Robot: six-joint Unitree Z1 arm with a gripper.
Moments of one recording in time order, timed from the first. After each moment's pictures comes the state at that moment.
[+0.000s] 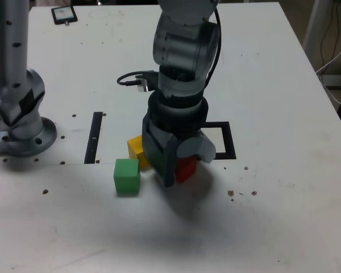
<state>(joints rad) -0.35 1.94 -1.24 0.97 -0.03 -0.84</state>
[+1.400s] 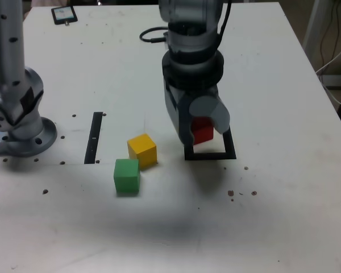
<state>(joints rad) -0.24 1.86 -1.35 1.04 0.10 -0.50</state>
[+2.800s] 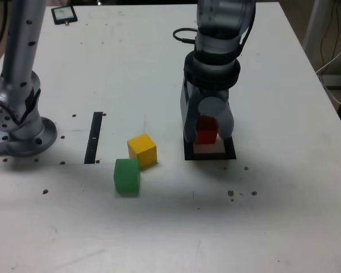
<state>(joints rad) -0.11 2.02 -1.47 1.11 0.03 -0.14</state>
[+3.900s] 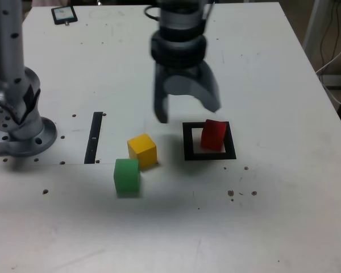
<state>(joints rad) -0.10 1.79 -1.28 1.12 0.08 -0.04</state>
